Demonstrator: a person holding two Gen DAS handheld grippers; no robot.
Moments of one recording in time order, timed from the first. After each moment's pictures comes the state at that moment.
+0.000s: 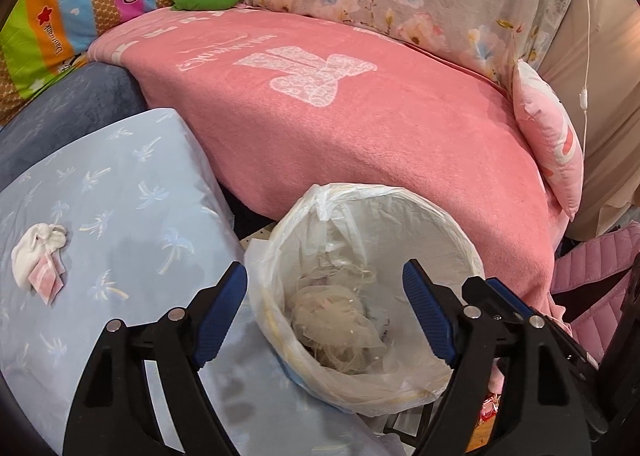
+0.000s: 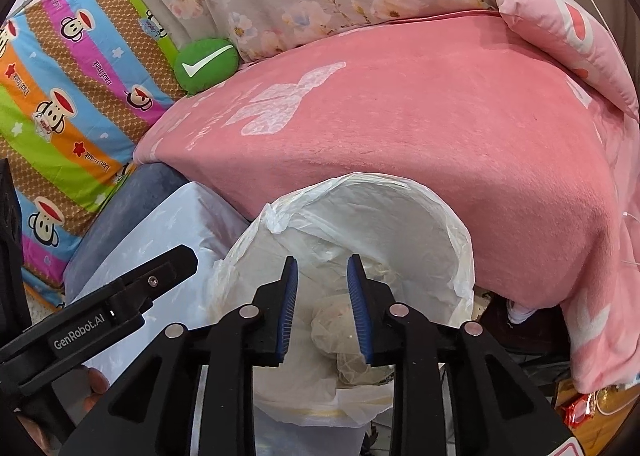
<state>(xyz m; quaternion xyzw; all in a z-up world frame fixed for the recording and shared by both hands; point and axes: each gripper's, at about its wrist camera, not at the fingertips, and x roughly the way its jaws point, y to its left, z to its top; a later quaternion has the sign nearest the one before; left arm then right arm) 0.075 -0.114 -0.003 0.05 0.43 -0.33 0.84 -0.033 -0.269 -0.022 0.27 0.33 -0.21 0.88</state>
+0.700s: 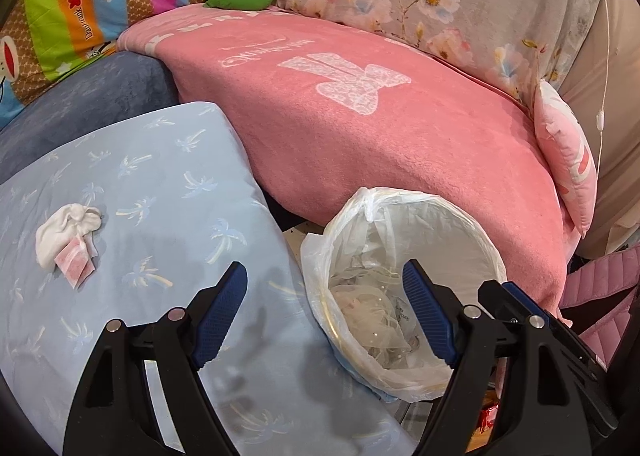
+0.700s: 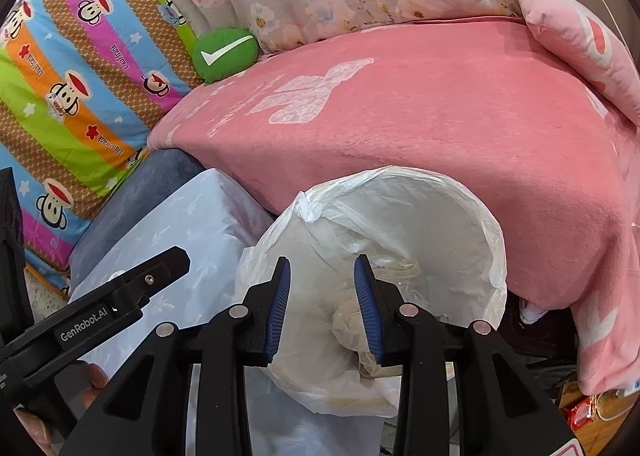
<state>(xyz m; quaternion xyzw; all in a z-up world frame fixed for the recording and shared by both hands) 0.085 -0.076 -0.002 0.02 0.43 -0.30 0.85 -0.023 -0.245 -0.016 0.26 0.33 -0.18 0.89</state>
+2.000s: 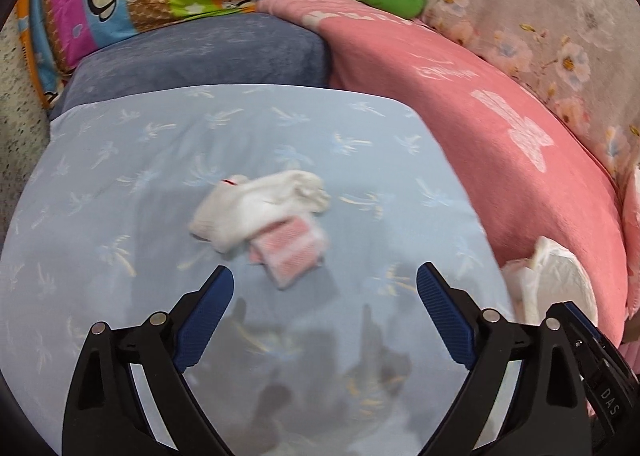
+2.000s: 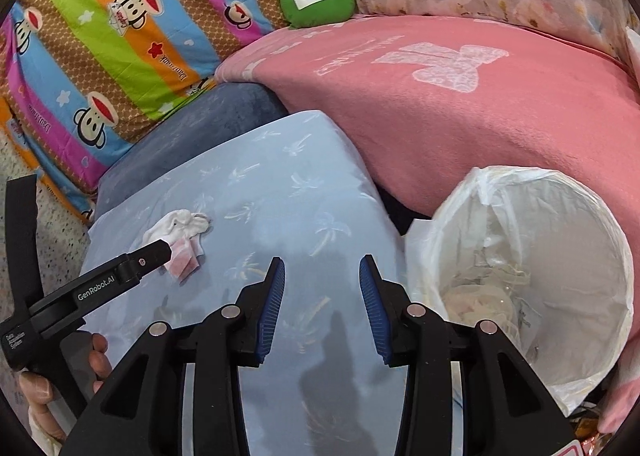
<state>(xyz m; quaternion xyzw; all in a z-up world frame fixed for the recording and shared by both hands) 0.160 0.103 -0.033 -0.05 0.45 -0.13 0.88 0.088 -0.110 -0.029 0.17 0.39 -0.06 0.90</state>
